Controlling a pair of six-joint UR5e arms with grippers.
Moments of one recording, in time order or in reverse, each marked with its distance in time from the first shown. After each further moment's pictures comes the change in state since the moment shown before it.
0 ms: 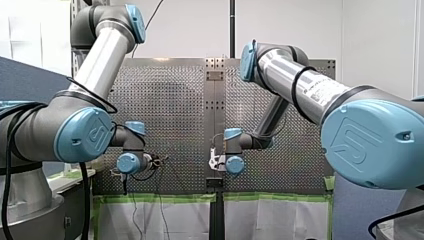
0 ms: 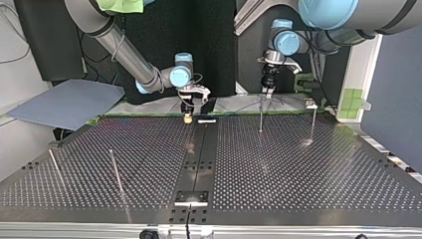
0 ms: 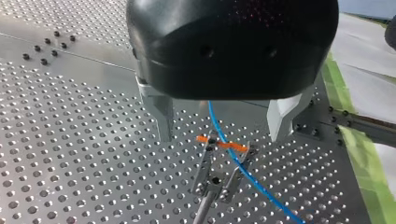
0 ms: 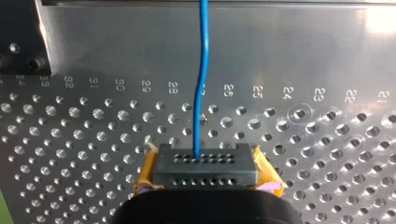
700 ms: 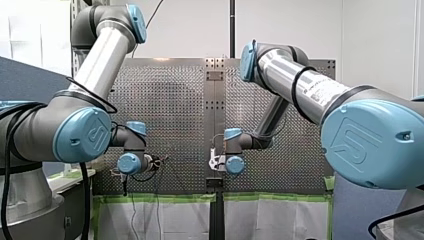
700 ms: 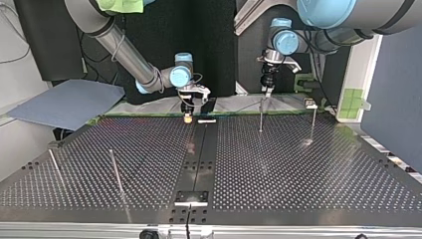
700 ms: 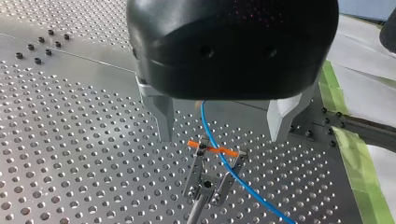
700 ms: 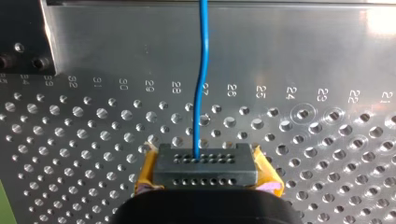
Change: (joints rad) left arm -0.010 -0.001 -0.001 -0.011 -0.014 0.001; right arm 0.000 0.000 0.000 0.006 -0.002 0.000
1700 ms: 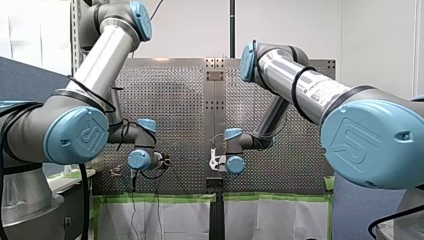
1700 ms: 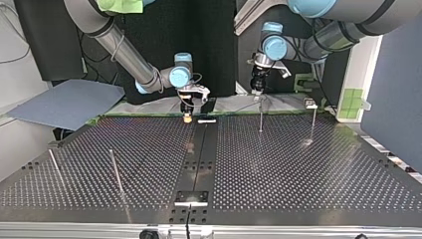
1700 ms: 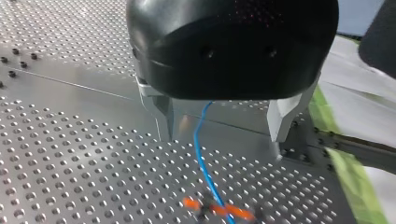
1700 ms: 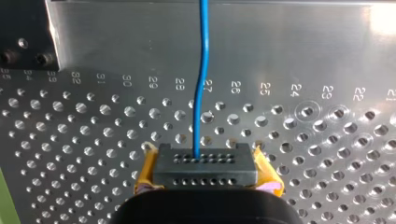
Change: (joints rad) left arm -0.102 0.000 0.094 -0.111 -0.047 0.040; right arm -0.003 0.000 0.000 0.008 -0.002 -0.003
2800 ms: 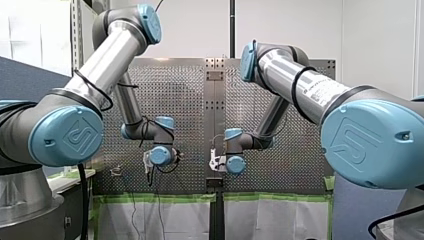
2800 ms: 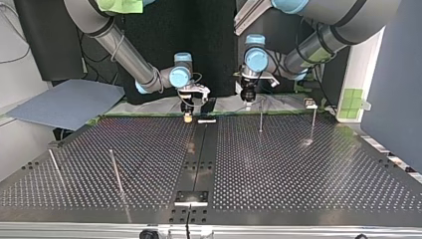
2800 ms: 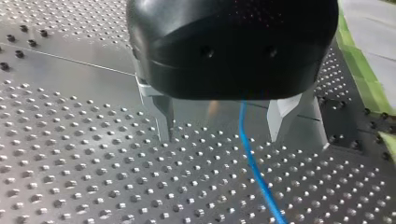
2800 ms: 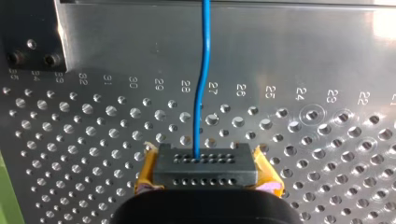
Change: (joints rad) left arm -0.117 -0.062 0.195 -0.105 -0.197 -0.039; right arm 0.000 0.000 0.000 0.010 -0.009 -0.006
